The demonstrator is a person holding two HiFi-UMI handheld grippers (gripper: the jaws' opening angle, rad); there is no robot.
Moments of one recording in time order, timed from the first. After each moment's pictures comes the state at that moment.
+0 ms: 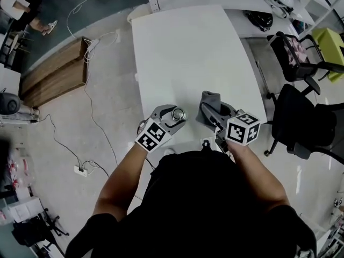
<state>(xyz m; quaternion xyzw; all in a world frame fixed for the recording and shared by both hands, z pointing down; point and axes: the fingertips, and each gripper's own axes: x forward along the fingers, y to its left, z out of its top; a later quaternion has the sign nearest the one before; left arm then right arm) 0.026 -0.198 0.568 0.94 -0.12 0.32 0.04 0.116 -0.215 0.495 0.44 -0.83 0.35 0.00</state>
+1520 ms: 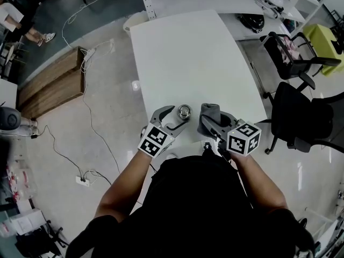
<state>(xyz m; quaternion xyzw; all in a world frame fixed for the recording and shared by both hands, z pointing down) 0.015 -0.201 0.539 0.95 -0.16 0.27 0.06 0.089 -0.177 0.481 0.44 -0.84 0.32 0.03</state>
